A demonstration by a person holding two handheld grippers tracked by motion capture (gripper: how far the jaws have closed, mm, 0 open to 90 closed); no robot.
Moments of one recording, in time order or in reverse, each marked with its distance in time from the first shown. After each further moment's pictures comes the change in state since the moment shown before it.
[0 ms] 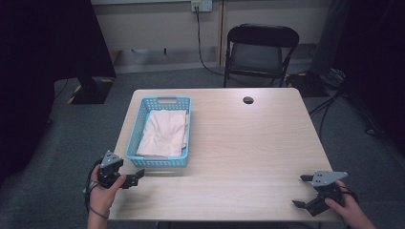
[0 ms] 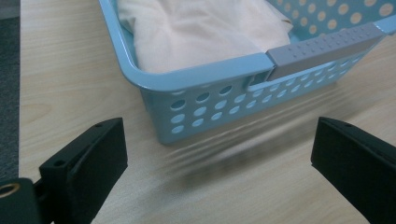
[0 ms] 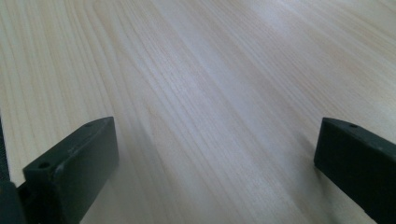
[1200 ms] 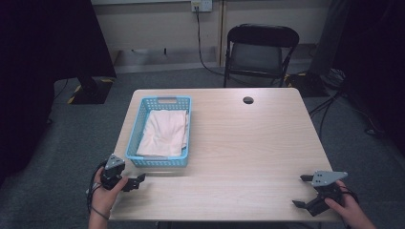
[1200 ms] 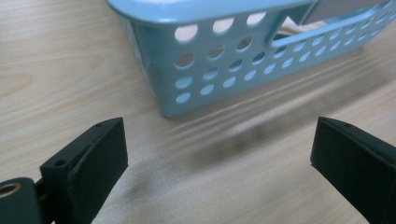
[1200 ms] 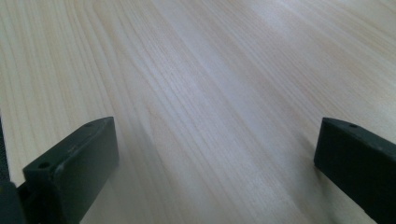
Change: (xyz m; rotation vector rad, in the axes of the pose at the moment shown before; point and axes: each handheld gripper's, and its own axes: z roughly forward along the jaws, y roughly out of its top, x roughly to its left) left arm 0.007 -0.016 0.016 0.073 -0.004 0.016; right arm 0.000 0.000 0.000 0.000 0.000 0.000
